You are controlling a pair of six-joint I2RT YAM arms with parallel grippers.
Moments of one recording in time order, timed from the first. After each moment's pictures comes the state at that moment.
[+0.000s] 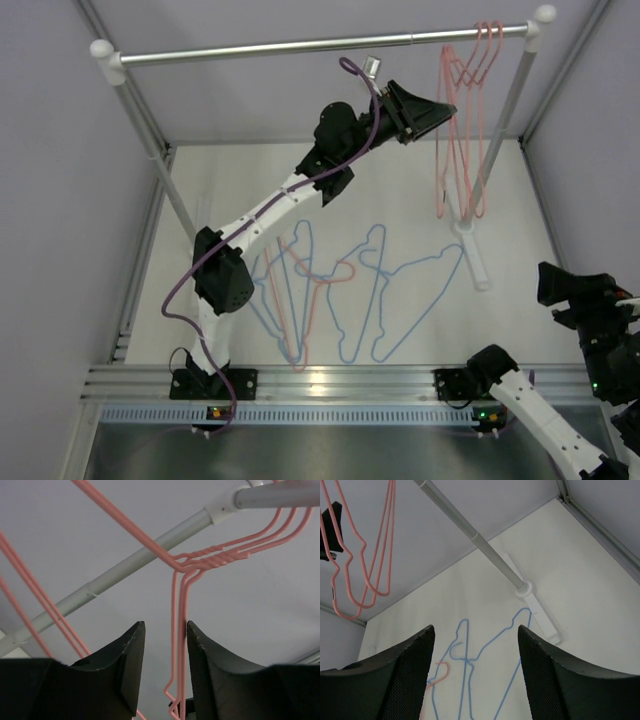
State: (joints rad) left arm -0.76 2.04 2.05 0.41 0.38 -1.26; right arm 0.54 0.23 1.21 -1.06 0.66 0.62
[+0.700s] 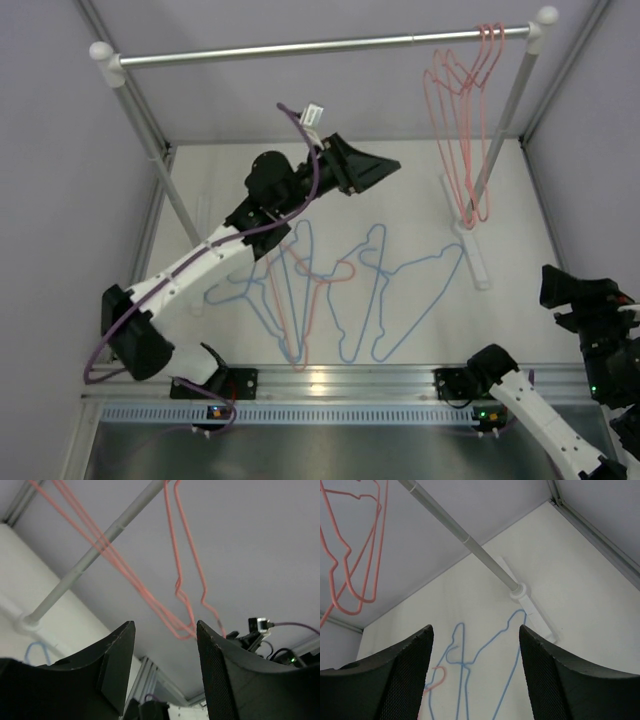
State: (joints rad) left arm -0.75 1.48 1.38 0.40 0.36 -0.99; right arm 0.54 0.19 1.18 -1.07 0.70 0.63
